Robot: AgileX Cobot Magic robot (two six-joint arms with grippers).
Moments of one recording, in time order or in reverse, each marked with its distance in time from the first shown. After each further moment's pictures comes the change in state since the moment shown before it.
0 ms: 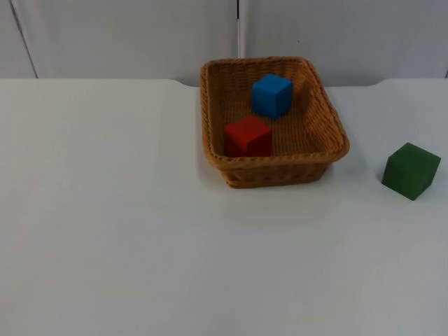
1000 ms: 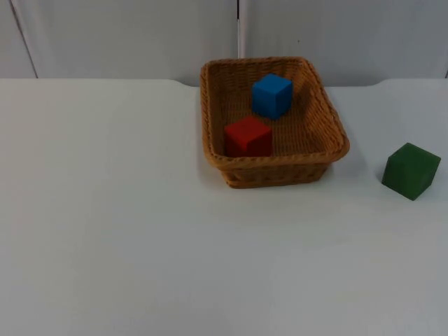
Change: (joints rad) right arm 0.000 -0.022 0.038 -0.104 0.021 0.058; left arm 0.000 -0.441 0.013 0.237 0.364 -0.254
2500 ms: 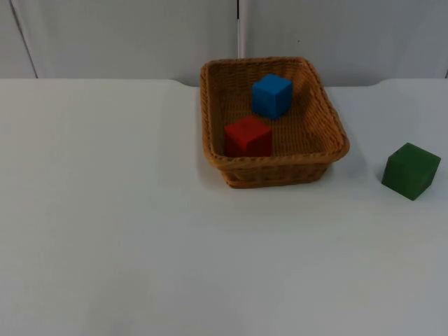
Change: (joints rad) right arm 0.000 0.000 0.016 -0.018 0.008 0.025; left arm 0.000 0.000 0.107 0.050 0.039 -0.085
